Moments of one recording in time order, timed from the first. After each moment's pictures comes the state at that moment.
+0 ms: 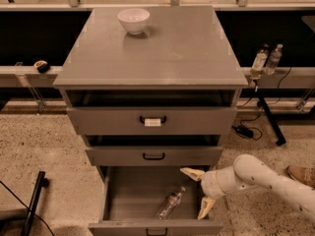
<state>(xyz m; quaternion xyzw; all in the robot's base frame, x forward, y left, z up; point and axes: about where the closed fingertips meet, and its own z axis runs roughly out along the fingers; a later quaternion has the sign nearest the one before) 0.487 -0.133 0.421 -0.78 0.49 0.17 0.35</state>
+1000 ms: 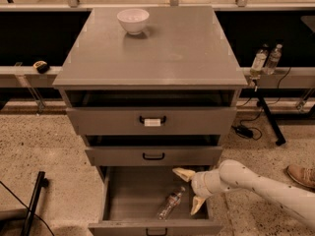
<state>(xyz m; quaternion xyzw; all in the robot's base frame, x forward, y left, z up) 0.517 -0.115 0.367 -0.82 0.45 0.10 0.35</state>
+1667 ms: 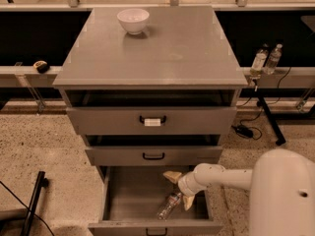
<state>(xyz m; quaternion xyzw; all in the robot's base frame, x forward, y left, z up) 0.563 -0.092 0.263 -0.87 0.41 0.02 0.26</state>
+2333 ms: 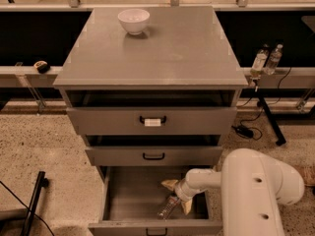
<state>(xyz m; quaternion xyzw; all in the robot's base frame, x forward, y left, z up) 0.567 -0.092 0.180 -0.90 0.39 0.03 0.21</state>
